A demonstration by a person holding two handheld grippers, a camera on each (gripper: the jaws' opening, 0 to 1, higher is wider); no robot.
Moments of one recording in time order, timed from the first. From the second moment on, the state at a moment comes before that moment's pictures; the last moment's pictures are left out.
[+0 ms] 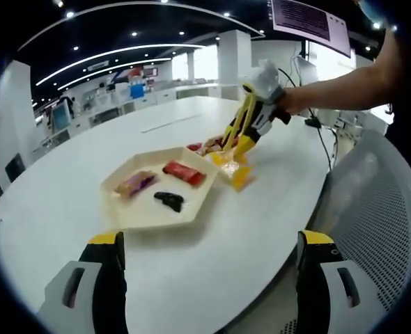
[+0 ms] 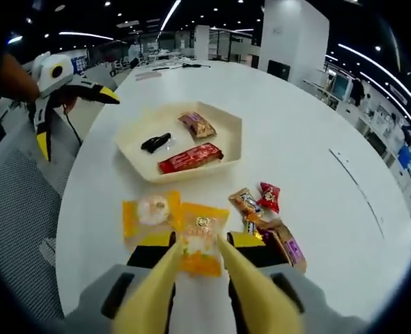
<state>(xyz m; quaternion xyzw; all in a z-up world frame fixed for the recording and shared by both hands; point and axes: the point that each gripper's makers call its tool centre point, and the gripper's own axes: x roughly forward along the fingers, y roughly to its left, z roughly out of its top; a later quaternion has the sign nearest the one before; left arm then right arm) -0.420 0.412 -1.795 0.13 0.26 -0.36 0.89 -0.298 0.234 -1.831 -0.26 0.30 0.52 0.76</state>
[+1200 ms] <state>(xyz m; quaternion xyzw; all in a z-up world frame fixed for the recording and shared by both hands) -0.420 0.411 -1.794 0.13 0.26 -0.36 0.89 -0.297 0.203 -1.833 -0.18 0.35 0.46 0.80</state>
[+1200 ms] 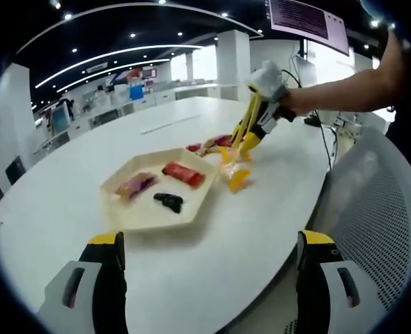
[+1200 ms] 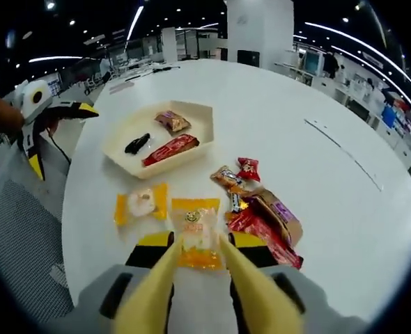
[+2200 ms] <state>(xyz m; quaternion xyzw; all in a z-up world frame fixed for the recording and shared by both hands) -0.419 0.411 -1.791 0.13 0.25 -0.36 0.89 -0.300 0.205 -1.832 -0.16 0.37 0.45 0.79</state>
